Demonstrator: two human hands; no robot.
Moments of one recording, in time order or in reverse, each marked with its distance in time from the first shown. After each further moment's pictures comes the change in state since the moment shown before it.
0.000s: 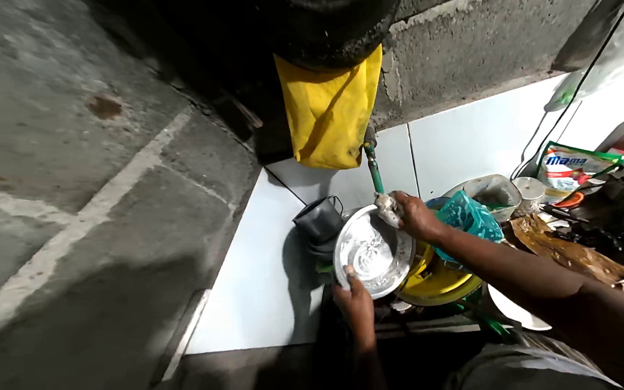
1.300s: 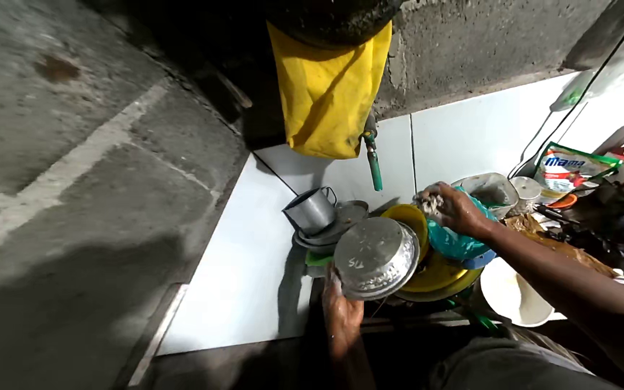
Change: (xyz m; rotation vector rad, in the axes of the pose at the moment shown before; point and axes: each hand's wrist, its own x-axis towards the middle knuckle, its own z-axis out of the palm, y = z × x) left_hand 0.012 -0.021 -0.014 -0.932 -0.276 -0.420; right_hand -0.041 0.045 -0.060 0.039 0.021 -0.140
